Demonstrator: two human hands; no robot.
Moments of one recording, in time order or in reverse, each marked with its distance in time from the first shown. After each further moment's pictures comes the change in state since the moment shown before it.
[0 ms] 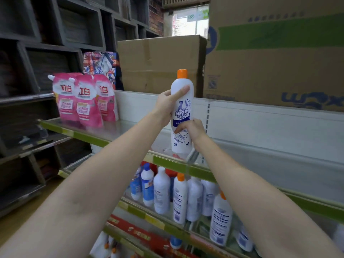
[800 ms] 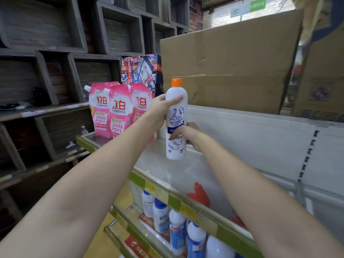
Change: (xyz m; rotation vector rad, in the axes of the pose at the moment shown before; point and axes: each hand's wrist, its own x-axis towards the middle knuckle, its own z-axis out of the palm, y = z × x) left_hand 0.179 0.007 -0.242 0.184 0.215 0.050; right_hand 0.244 0.033 0.201 -0.138 -0.345 0.094
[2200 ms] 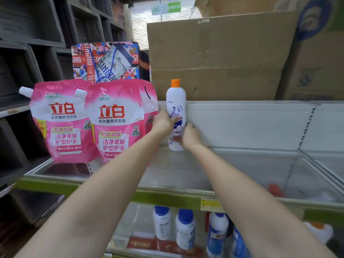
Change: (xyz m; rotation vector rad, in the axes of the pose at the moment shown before) left_hand 0.108 -0.086 -0.084 0.665 -0.268 0.049; right_hand 0.100 0.034 0.097 -0.571 0.739 0.133
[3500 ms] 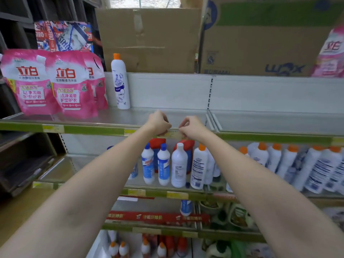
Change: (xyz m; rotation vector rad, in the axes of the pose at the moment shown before) left_hand -0.288 0.119 0.134 0.099 -0.229 0.054; right_hand -0.234 0.169 -0.236 0.060 -0.143 -0.030
